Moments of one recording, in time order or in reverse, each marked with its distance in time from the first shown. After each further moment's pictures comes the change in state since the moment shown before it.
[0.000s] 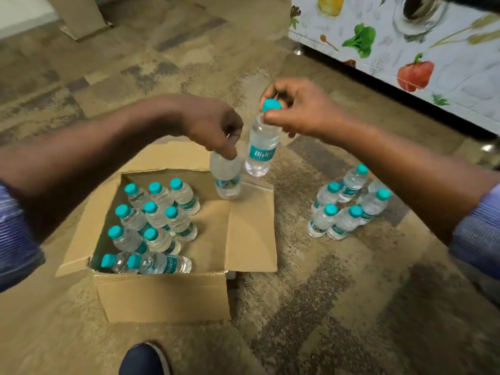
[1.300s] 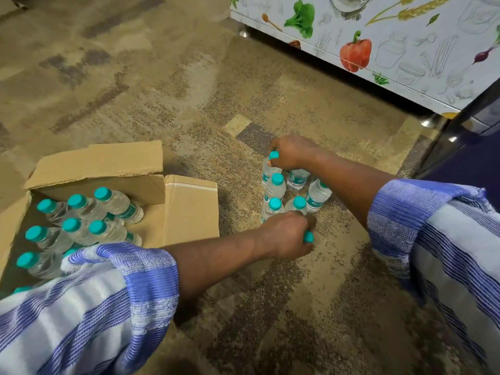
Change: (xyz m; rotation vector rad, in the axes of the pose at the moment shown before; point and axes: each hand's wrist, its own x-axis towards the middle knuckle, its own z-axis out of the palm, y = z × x) left_hand 0.132 0.193 0.223 -0.143 0.085 0.374; right_hand -0.024 0.201 -0.023 -0.789 -0.271 0.372
